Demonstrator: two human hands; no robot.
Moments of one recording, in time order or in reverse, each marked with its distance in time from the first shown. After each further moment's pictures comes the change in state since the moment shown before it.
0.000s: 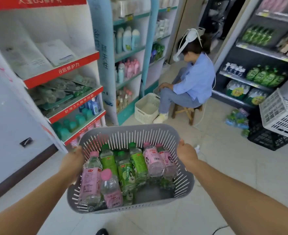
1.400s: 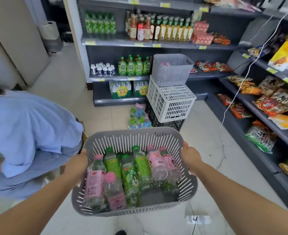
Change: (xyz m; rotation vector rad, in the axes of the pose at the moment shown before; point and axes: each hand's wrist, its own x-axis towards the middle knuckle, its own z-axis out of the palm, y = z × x) left_hand -0.068 0.624 0.749 0.321 -0.600 0.401; right_hand 0.505 0.394 -0.458 0.381 0.413 0.674
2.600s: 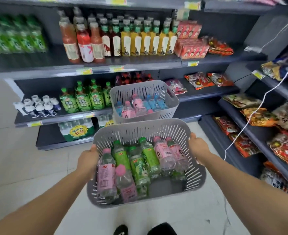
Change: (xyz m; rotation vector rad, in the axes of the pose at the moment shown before) left_hand 0.407 0.516 0.395 0.105 -0.024 0.061; right_hand 0.695 -0.216 -0.177 -0.044 0.053 0.038
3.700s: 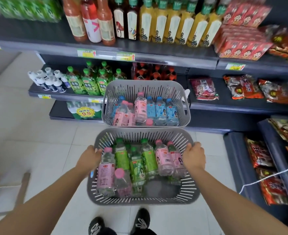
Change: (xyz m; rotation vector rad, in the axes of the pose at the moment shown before) left_hand 0.023 0.087 0.112 0.155 0.006 -0.105; right_hand 0.187 -0.018 0.013 -0.120 -0.026 -0.205
